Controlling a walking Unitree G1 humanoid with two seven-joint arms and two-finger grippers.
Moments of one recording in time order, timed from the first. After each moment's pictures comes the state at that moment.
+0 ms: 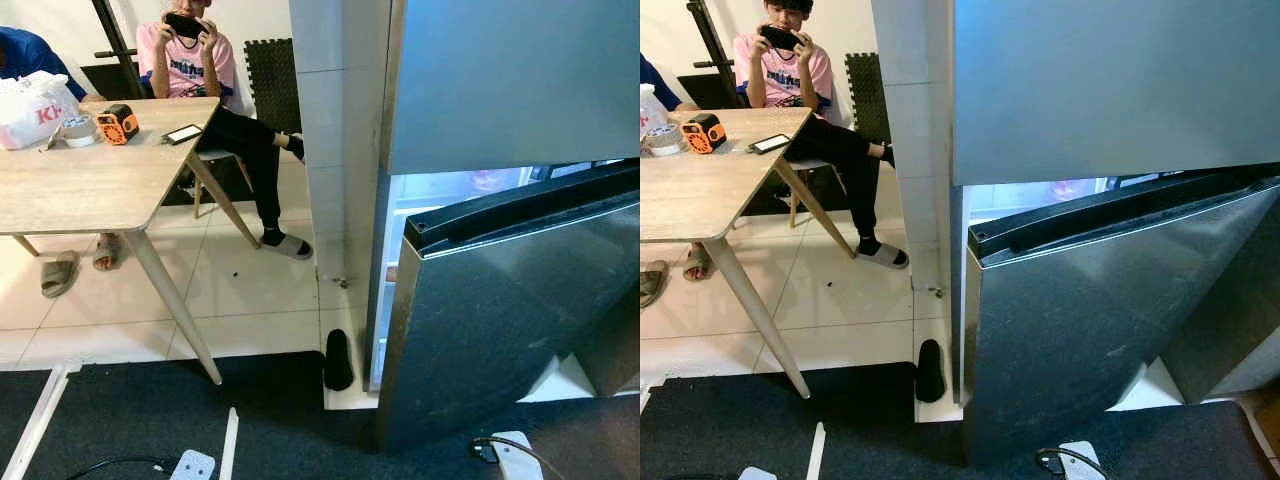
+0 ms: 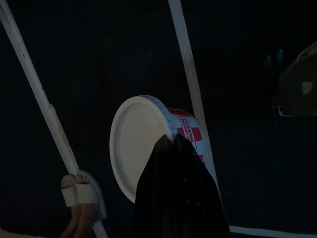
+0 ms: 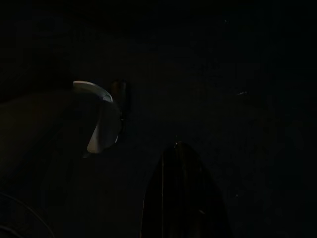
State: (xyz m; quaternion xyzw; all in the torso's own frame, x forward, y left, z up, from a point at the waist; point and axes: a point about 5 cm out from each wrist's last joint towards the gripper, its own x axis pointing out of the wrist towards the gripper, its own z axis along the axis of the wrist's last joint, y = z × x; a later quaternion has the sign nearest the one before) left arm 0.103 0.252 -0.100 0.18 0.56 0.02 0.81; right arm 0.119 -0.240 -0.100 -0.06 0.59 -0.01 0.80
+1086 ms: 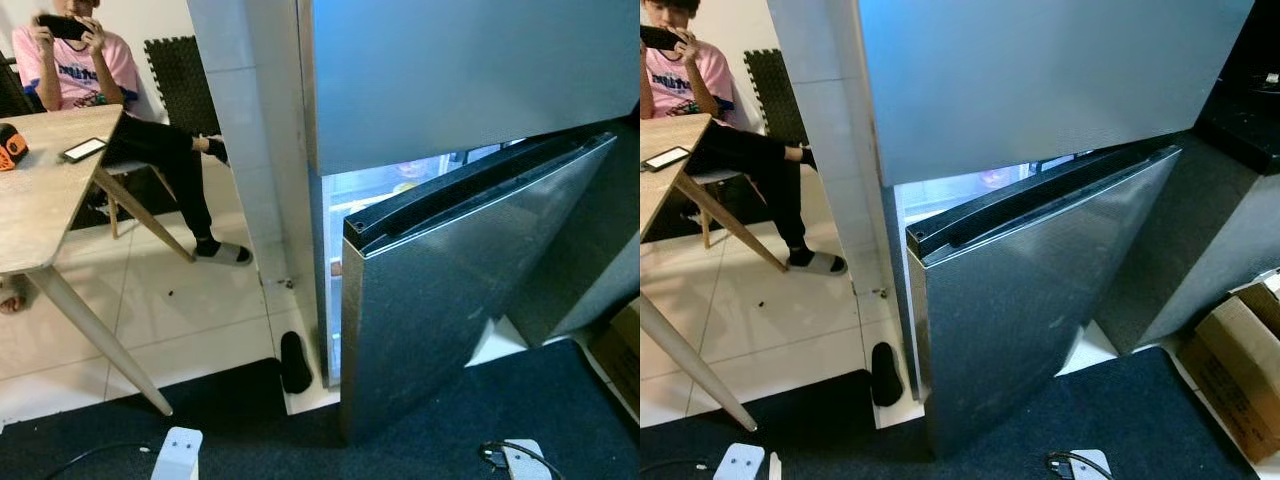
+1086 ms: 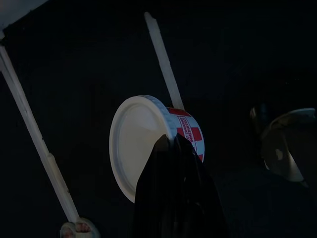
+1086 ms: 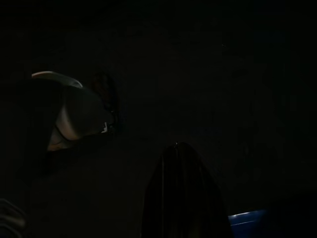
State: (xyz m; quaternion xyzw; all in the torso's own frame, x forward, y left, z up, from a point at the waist) left arm 0.126 0.262 -0.090 0.13 0.52 0.08 0.84; right arm 0.110 -0.239 -0.103 -0.03 0.59 -0.04 0.81
